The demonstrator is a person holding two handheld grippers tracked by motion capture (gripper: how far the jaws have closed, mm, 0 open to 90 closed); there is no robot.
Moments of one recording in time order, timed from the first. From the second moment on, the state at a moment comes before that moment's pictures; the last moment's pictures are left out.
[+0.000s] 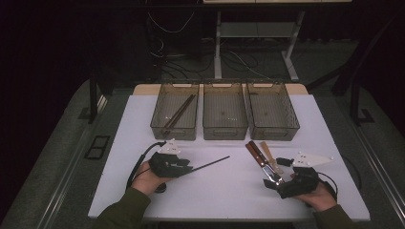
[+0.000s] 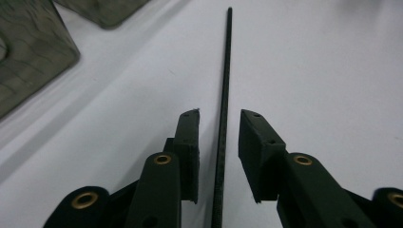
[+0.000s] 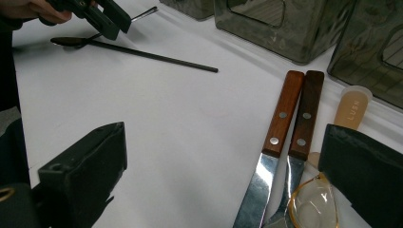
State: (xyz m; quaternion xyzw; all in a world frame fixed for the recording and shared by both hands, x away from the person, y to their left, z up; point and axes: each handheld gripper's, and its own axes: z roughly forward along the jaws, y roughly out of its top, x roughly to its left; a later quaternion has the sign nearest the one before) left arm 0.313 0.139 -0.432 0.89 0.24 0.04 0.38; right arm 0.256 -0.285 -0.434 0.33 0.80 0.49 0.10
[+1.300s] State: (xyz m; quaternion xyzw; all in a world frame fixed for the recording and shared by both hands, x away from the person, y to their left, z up) left arm 0.313 0.128 -0.439 0.91 0.23 0.06 0.34; right arm 0.256 -0.285 -0.433 0.33 0.80 0.49 0.10
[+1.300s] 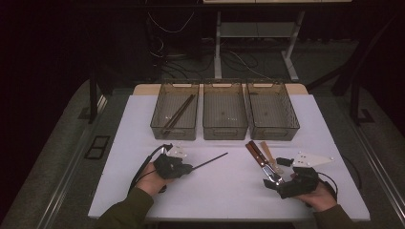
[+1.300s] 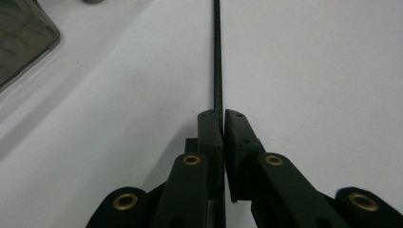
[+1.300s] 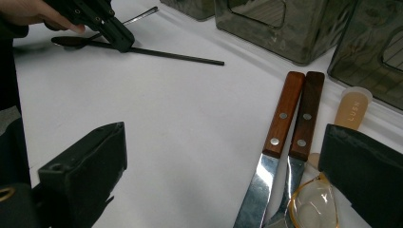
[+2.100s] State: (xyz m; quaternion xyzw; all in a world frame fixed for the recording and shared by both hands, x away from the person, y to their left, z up) left arm 0.309 0.138 -0.416 0.90 0.24 0.04 0.36; right arm 0.256 -0.285 -0.433 0.33 0.80 0.49 0.10
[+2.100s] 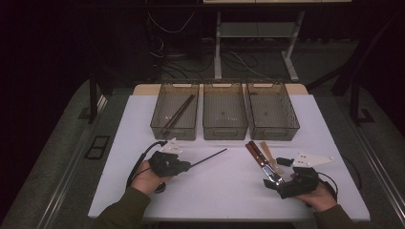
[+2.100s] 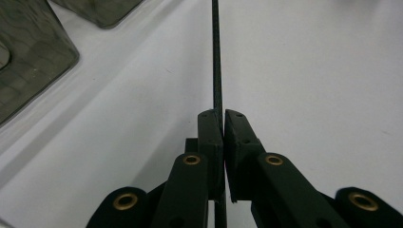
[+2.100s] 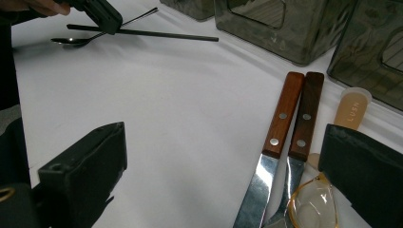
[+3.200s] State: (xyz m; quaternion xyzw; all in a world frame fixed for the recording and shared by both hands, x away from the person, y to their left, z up) left arm 0.322 0.158 -0.381 0.88 0.26 0.04 0.40; right arm 0.257 -0.285 -0.434 0.34 0.80 0.48 0.10
